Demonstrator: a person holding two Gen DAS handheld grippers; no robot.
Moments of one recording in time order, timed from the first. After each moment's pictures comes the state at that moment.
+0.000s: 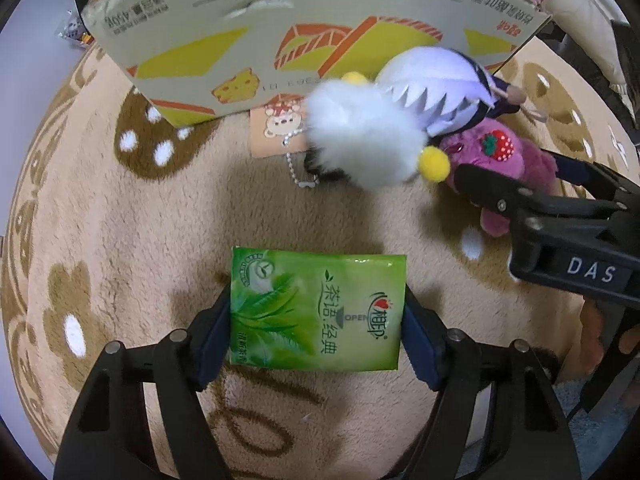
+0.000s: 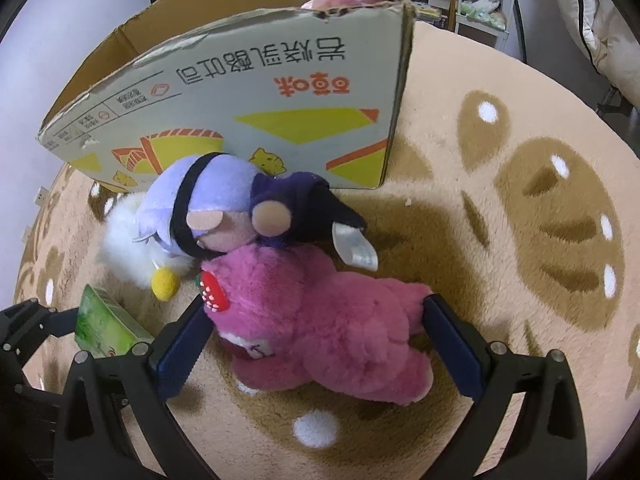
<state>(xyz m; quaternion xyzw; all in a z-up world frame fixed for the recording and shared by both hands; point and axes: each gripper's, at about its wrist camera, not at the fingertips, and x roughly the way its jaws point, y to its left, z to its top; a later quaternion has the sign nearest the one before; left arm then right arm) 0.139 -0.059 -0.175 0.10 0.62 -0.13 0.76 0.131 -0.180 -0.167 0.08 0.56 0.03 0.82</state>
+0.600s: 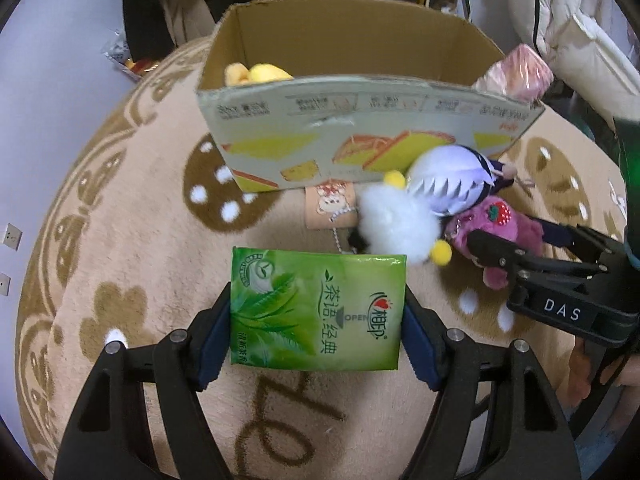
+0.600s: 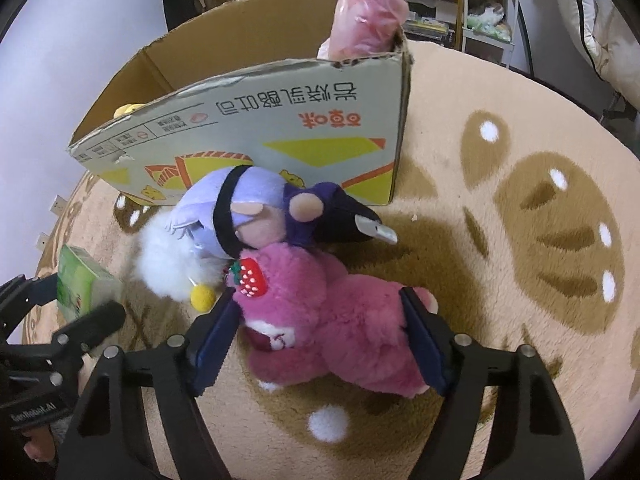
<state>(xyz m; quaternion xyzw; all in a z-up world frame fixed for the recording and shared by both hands) 0.136 -0.031 -0.120 0.07 0.54 -0.09 0.84 0.117 -0.182 -0.147 0.10 0.53 0.05 0.84</state>
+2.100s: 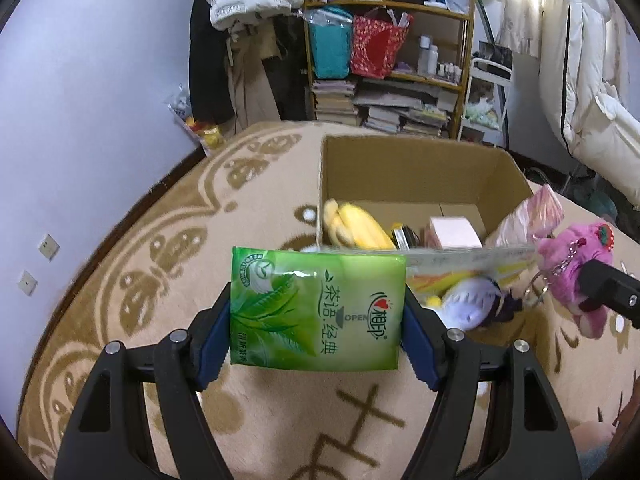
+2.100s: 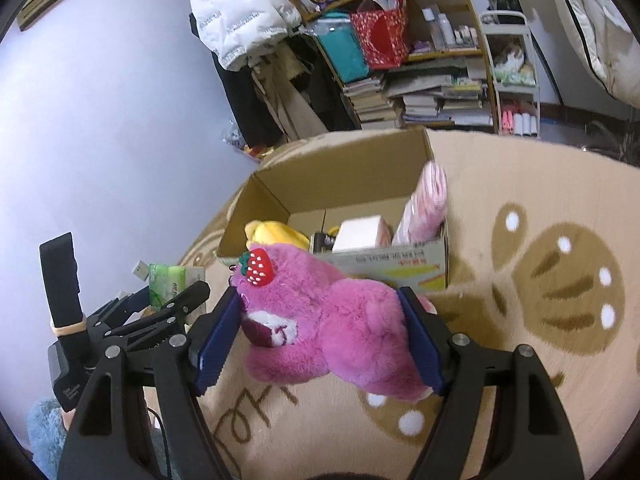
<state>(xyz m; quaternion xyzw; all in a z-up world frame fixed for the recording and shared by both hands) 0.138 0.004 -0.041 0.04 0.40 -0.02 0.91 0.097 -0.208 -0.030 0.20 0.40 0.14 0.88</state>
